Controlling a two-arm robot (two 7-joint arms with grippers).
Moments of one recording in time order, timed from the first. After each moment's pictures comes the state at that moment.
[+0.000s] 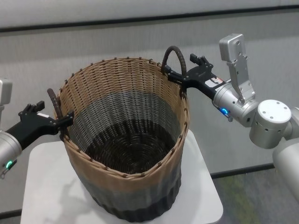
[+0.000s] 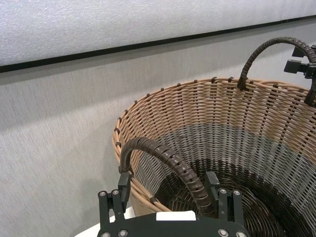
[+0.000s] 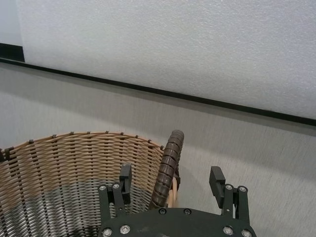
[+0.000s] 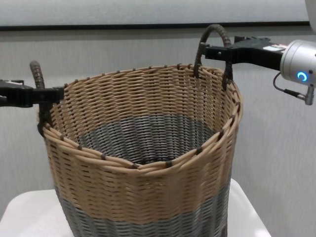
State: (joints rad) left arm -0.14 0.45 0.13 -1.63 -0.38 0.21 -0.27; right arm 0.65 0.20 -0.34 -1.01 0.24 -0.05 0.40
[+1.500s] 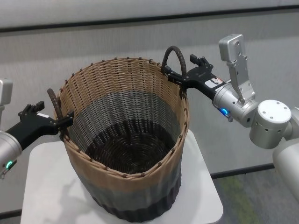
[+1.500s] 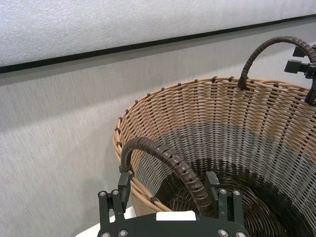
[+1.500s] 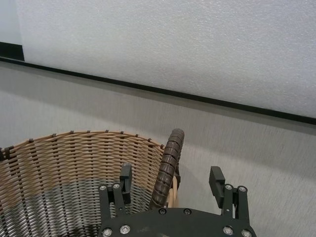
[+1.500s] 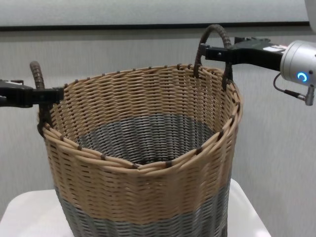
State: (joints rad) left arm -0.14 0.45 0.13 -1.63 -0.37 0.21 -0.27; right arm 0.65 0.20 -0.34 -1.01 0.24 -0.05 0.40
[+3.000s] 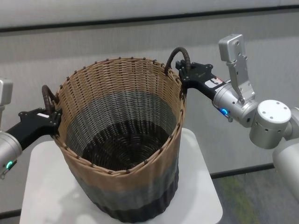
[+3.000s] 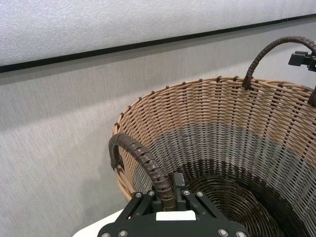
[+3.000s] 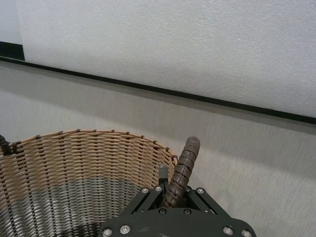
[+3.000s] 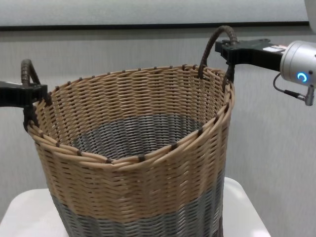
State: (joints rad) left arm -0.14 0.45 0.13 -1.63 -0.37 0.21 -0.27; right arm 0.65 0.20 -0.34 -1.01 0.24 -0.05 0.40
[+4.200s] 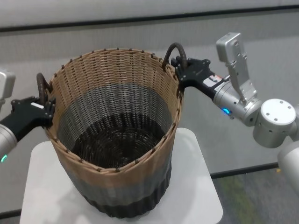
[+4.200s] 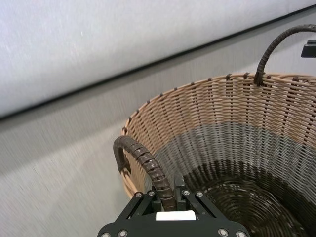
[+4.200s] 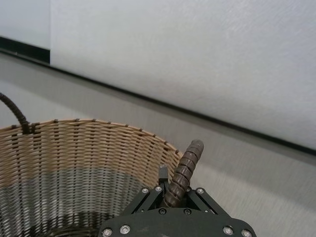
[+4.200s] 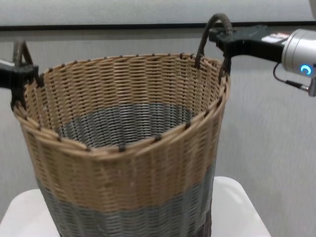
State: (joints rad) left arm -0.13 0.47 0.13 -1.72 -0.27 0.22 -0.22; right arm 0.62 0.24 -0.36 -1.12 0.20 -0.08 0.42
